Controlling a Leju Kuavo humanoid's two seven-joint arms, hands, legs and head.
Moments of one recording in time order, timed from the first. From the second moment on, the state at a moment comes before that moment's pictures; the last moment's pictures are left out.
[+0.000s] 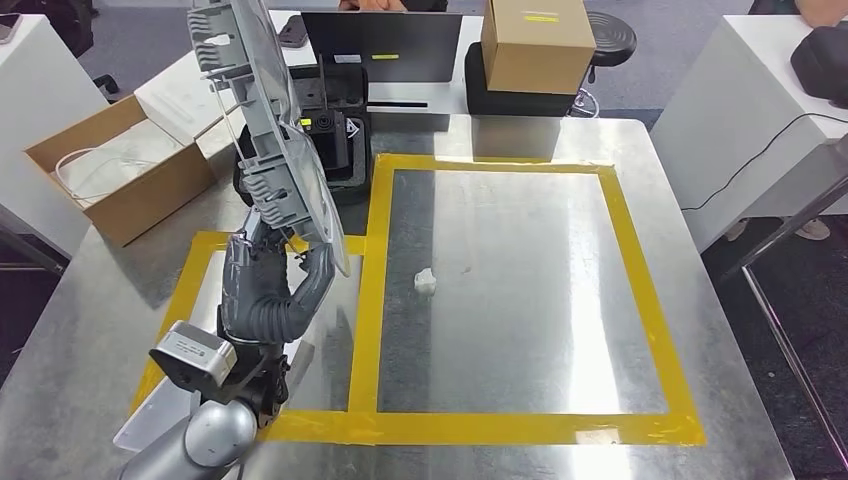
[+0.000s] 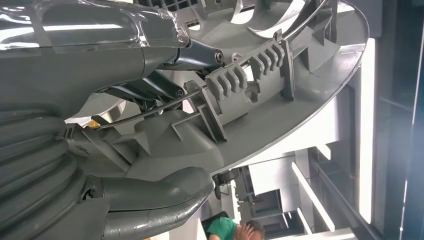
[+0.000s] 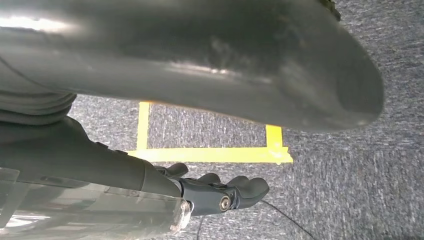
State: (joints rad) left arm -0.11 0.29 -0.57 -2.04 -0.22 0.58 -0.33; right arm -0.15 -0.04 0.78 -0.22 -0.75 -0.28 -0.30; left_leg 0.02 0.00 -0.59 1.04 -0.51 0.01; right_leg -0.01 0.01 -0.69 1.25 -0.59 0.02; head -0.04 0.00
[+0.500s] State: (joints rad) left arm -0.15 0.29 -0.58 -2.01 -0.19 0.56 -0.35; right arm -0.13 -0.05 0.78 -0.22 -0.78 -0.29 -0.30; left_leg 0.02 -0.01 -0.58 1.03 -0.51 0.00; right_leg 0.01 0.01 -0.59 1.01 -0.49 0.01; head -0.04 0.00
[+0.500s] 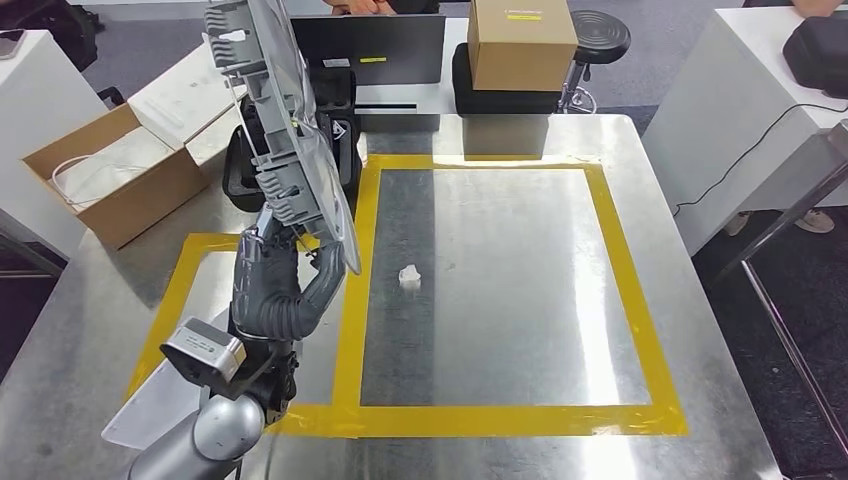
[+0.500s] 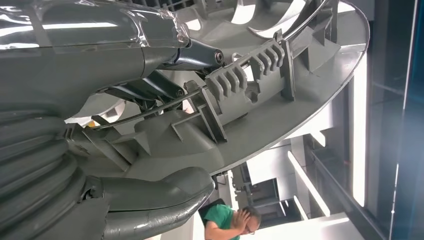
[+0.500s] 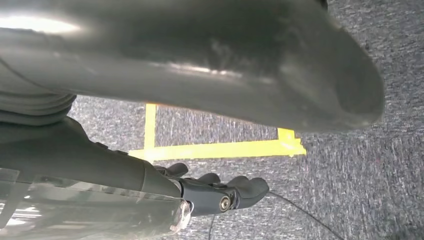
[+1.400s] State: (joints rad) left arm -0.43 0.31 -0.79 -1.84 -0.43 0.12 0.44; right arm -0.10 -0.04 0.72 -0.22 -0.90 -0.30 -0.37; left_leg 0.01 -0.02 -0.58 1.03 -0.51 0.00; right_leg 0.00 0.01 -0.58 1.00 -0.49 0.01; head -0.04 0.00
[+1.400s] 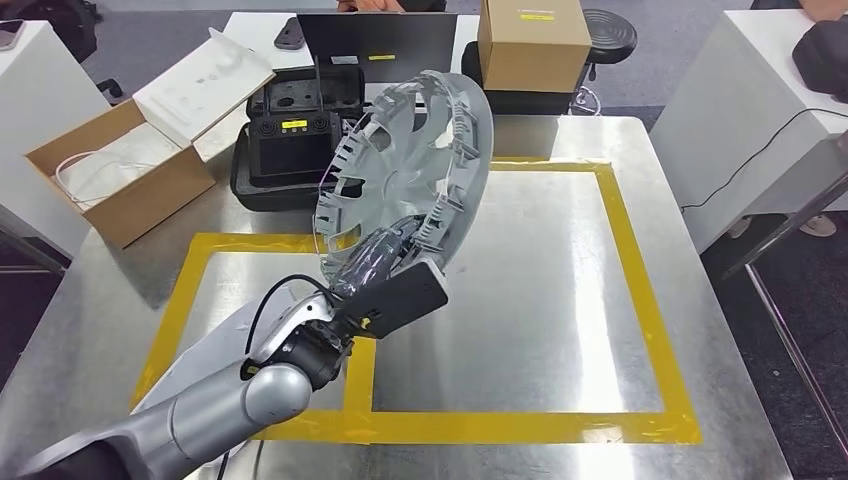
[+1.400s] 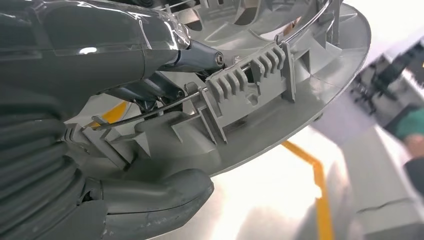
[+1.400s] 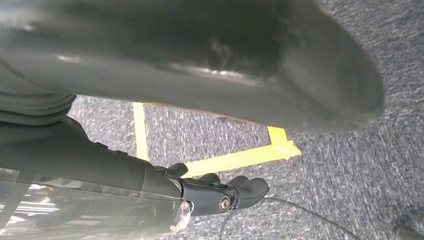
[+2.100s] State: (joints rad) left arm -0.55 0.32 -0.99 -1.68 -0.61 -0.01 0.25; right arm -0.11 -0.04 0.72 -0.21 -0.81 -0.26 -0.32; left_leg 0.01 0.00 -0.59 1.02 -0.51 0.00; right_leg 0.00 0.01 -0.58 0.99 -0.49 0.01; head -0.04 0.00
